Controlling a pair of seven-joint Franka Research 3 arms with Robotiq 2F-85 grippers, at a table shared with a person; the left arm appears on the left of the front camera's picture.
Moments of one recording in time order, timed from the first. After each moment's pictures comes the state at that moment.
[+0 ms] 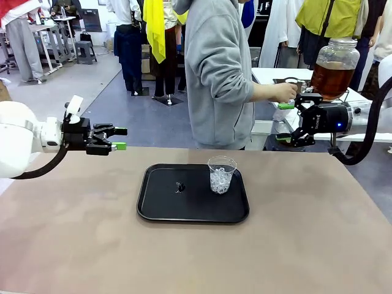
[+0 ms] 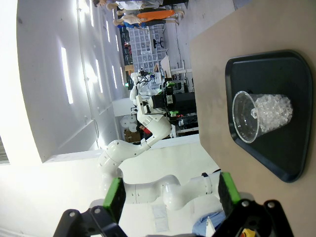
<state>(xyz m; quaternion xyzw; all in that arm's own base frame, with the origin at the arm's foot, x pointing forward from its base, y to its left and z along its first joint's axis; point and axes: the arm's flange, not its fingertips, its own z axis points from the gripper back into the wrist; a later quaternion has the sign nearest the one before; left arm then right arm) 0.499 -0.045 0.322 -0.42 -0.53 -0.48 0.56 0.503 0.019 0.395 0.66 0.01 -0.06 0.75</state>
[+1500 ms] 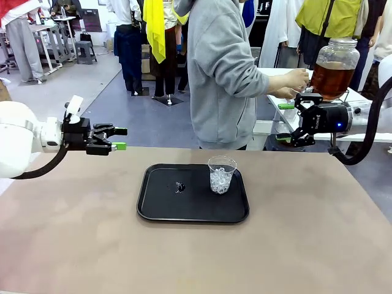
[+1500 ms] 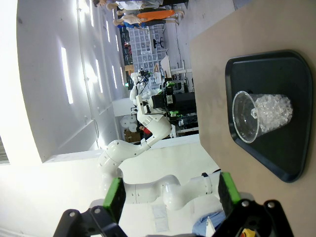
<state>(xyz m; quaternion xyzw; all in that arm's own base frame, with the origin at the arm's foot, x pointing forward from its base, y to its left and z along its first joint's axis) 0.499 -0.045 0.322 -0.42 -0.53 -0.48 0.56 0.503 0.019 0.395 0.66 0.01 -0.06 0.75</state>
